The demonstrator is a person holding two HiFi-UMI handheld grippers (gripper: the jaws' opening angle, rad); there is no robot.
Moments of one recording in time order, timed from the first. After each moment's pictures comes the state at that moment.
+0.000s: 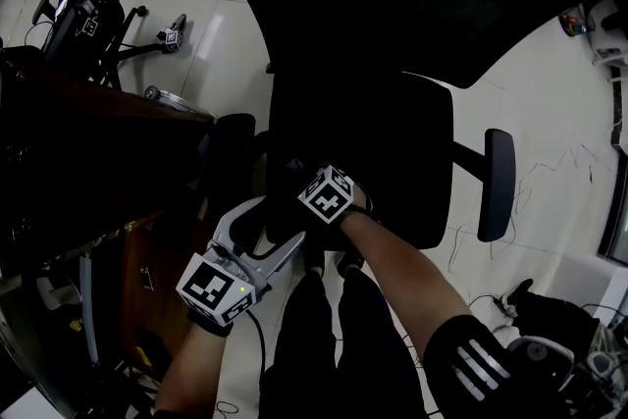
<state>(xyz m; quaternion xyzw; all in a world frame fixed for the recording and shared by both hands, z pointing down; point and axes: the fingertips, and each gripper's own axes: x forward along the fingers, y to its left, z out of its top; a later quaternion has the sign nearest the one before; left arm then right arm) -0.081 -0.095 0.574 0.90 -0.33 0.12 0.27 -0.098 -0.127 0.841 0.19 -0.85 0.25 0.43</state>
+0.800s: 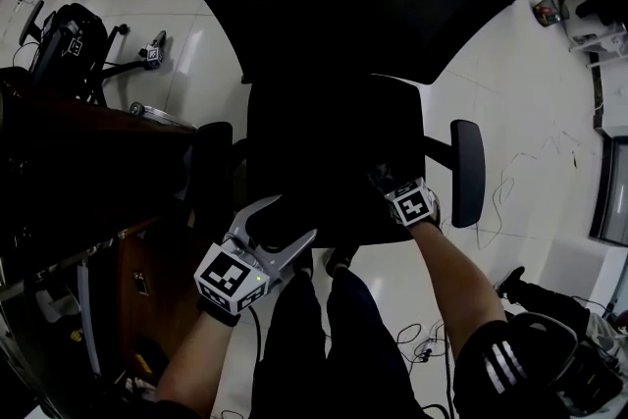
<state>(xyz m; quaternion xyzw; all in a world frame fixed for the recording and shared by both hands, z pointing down) -0.021 -0.078 0.575 0.92 -0.26 0.12 0.28 0.192 -0.093 0.838 0.39 -0.72 0.31 0.49</state>
